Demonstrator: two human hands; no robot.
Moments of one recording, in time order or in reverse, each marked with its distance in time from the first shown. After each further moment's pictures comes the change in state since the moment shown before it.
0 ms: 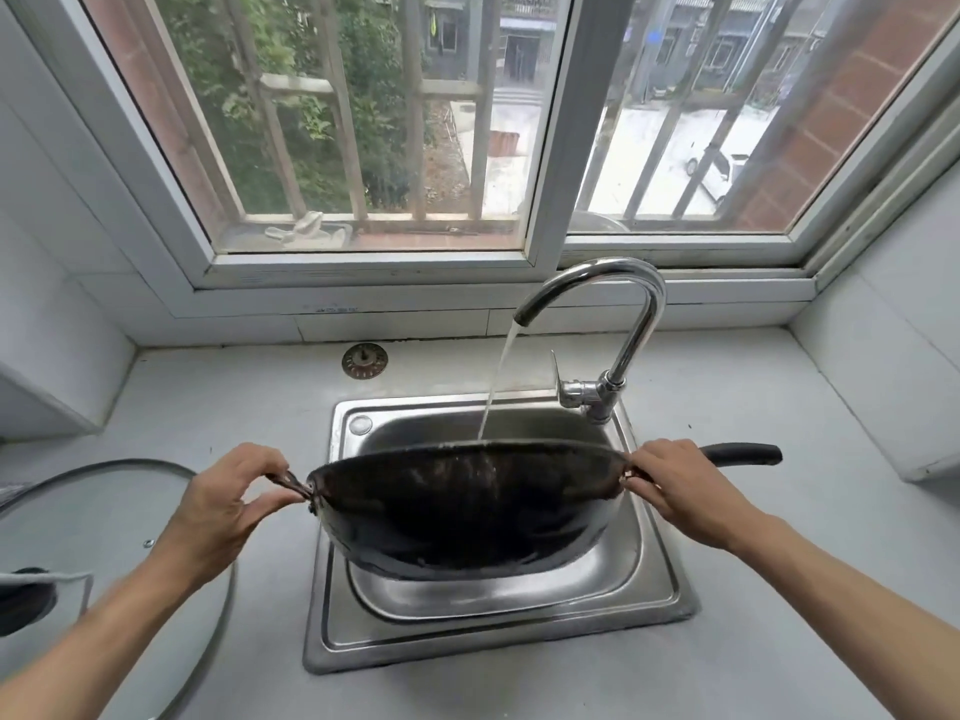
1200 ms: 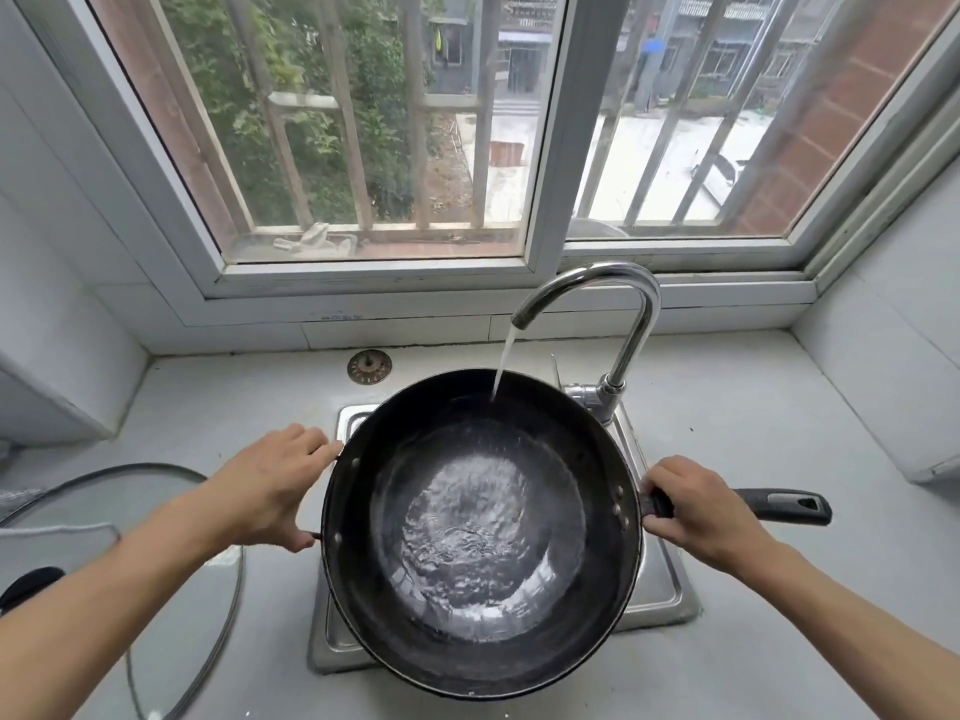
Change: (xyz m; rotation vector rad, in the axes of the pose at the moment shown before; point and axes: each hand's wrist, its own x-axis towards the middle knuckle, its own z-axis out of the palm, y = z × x) left_hand 0.046 0.028 -0.005 0.751 -0.690 0.144; right_hand -0.029 -0.015 -0.003 0.116 0.111 0.084
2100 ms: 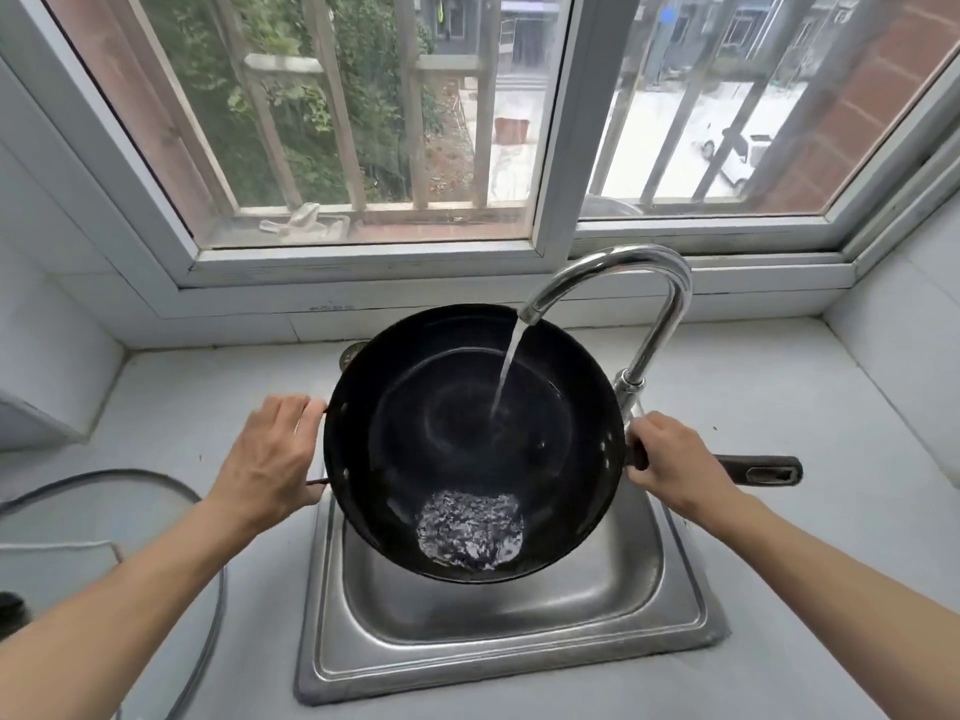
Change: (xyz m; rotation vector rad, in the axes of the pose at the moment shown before) left_hand 0.052 -0.009 0.037 0.012 0.359 -0.230; right_hand 0.081 0.016 0.033 -0.001 0.003 0.132
